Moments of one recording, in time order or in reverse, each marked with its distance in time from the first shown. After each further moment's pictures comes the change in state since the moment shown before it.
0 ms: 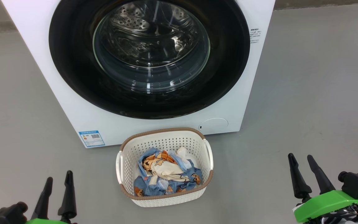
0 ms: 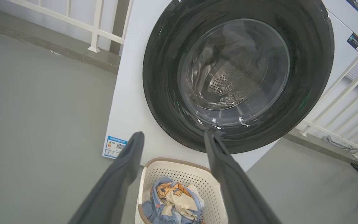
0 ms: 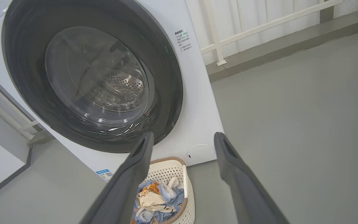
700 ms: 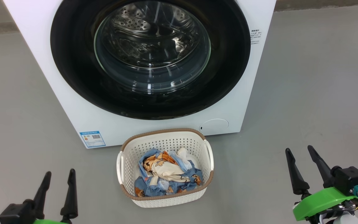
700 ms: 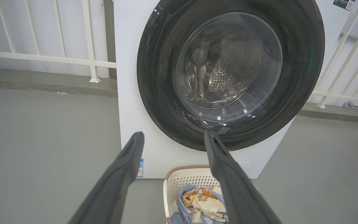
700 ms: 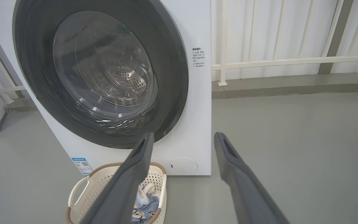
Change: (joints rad) left arm 0.000 0.021 -0.006 -0.015 0.242 -0.001 -0.063; right arm -0.020 -0.019 0.003 -0.018 -0.257 0.000 -0.062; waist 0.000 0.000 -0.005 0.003
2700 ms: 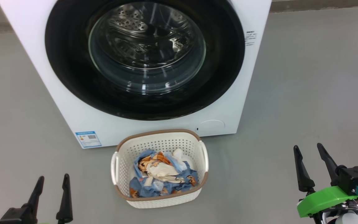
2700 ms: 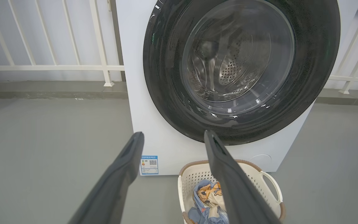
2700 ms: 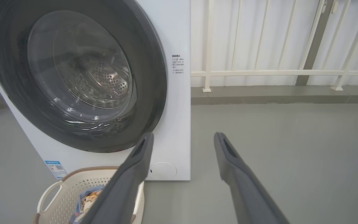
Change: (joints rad) left arm 0.000 -0.018 0.060 0.049 0.140 0.000 -0.035; right arm -0.021 0.054 -0.109 0.022 -0.150 0.000 -0.035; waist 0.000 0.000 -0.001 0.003
